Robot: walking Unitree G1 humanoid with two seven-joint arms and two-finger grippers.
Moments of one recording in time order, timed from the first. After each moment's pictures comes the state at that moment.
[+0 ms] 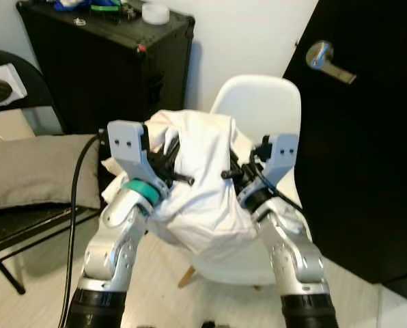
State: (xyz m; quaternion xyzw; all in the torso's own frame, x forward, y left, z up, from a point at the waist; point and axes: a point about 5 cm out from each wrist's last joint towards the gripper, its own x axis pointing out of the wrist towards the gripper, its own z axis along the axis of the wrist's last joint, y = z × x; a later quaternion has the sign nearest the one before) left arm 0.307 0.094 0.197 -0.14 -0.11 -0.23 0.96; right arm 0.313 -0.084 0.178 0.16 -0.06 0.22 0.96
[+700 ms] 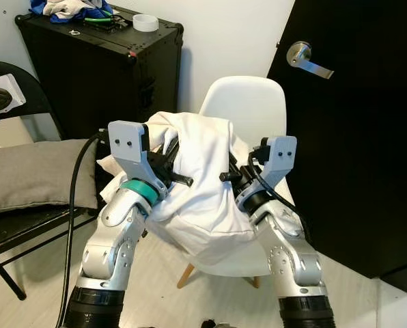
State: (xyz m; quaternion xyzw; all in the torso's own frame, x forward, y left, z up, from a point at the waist) left arm 0.309 0.094 0.198 -0.13 -0.11 -0.23 0.96; right arm 0.312 -0.082 0.175 0.16 -0.06 0.21 0.96
